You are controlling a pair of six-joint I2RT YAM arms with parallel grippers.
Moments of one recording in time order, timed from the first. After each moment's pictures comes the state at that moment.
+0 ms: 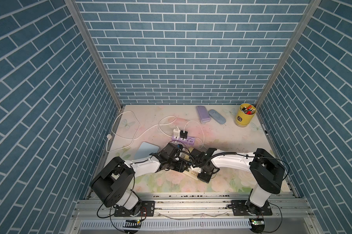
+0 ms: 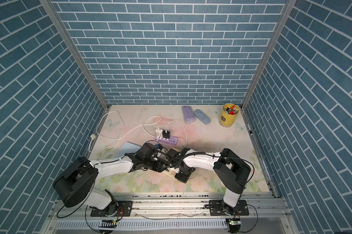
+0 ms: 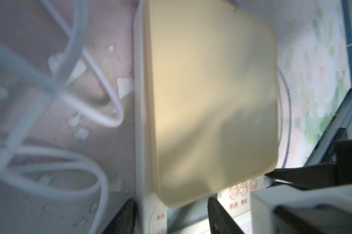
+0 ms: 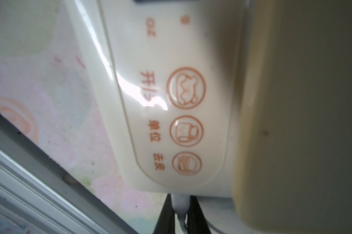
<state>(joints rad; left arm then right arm) -0.71 1.49 0.64 -0.18 0.32 -0.40 1.03 1.73 1.03 -0.87 -0.10 -0.10</state>
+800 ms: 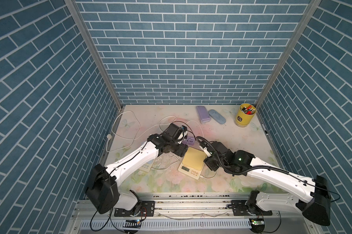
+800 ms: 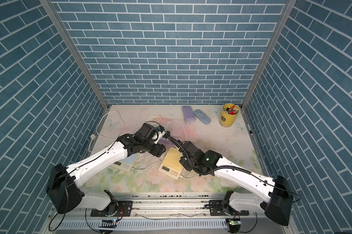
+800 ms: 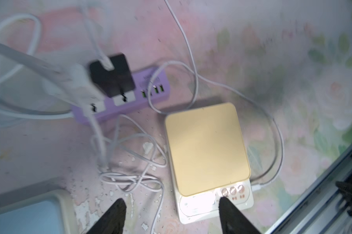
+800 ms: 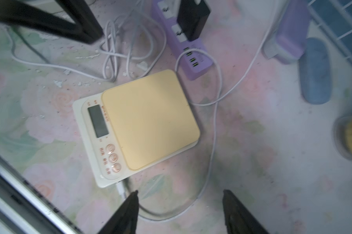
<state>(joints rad) -0.67 1.35 1.16 -0.70 -0.03 -0.10 0.99 1.11 0.91 -0.66 0.37 0.03</state>
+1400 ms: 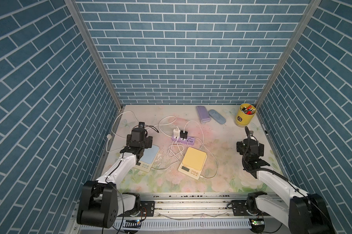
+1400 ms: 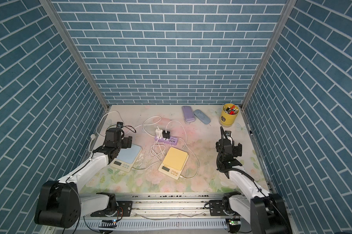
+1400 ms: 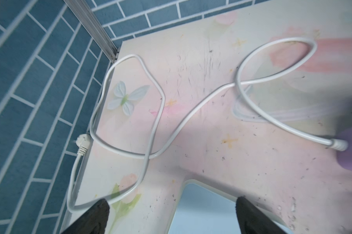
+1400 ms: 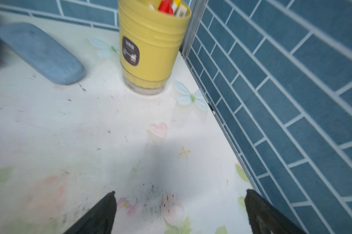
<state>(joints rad) -0.11 1.27 0.63 -0.03 -0.31 0.08 0.21 1.18 0.42 0.19 0.59 0.00</state>
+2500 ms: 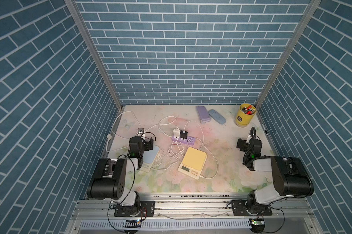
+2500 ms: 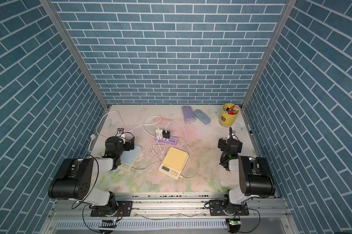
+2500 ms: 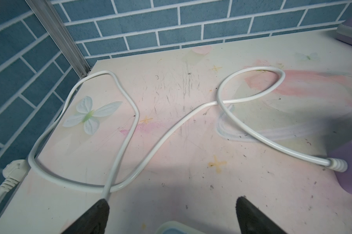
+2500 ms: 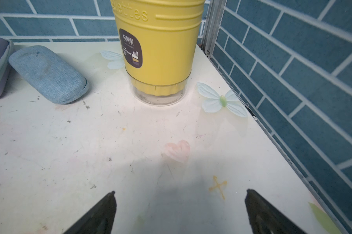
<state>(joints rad) -0.03 1.51 0.41 0.65 -0.06 0.08 -0.01 1.53 0.37 0.74 0.22 0.00</state>
